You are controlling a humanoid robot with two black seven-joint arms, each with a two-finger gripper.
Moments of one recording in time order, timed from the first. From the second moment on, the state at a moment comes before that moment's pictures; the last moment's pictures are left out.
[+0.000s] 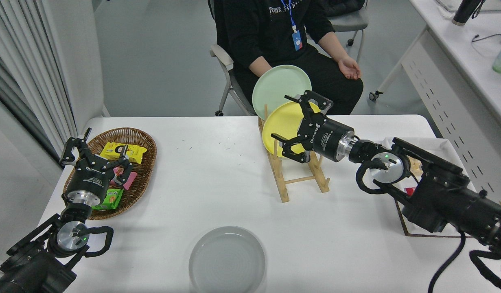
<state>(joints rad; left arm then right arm) -0.41 0.35 -1.02 -0.69 0.04 -0.47 -0.51 0.88 -0.34 0.52 0.93 0.13 0.26 0.04</state>
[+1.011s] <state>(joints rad) -0.41 0.35 -1.02 -0.69 0.04 -0.47 -0.51 0.75 -0.39 0.71 0.56 0.12 0.34 0.22</state>
